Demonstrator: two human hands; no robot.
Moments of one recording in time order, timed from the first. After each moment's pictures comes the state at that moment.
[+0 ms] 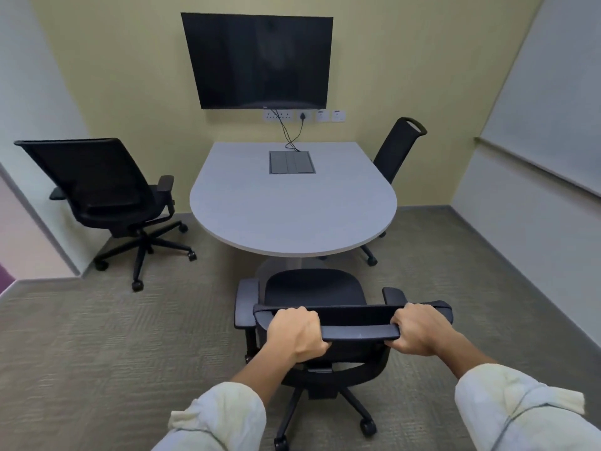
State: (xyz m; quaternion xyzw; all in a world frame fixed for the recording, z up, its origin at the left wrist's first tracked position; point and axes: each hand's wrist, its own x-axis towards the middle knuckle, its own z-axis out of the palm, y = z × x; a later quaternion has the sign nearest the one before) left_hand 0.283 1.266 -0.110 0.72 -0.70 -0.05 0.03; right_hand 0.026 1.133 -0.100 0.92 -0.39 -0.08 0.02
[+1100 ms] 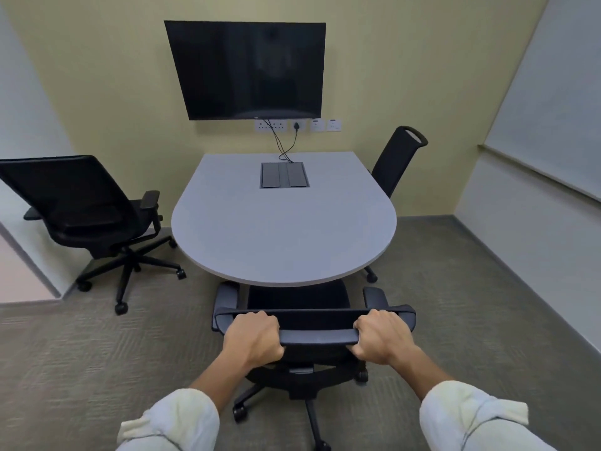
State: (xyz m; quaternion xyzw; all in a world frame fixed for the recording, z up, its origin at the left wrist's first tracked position) left_hand 0.358 1.156 -0.111 0.75 -0.66 -0.04 -0.05; right_hand 0.103 1.038 -0.100 0.92 -0.39 -0.04 0.01
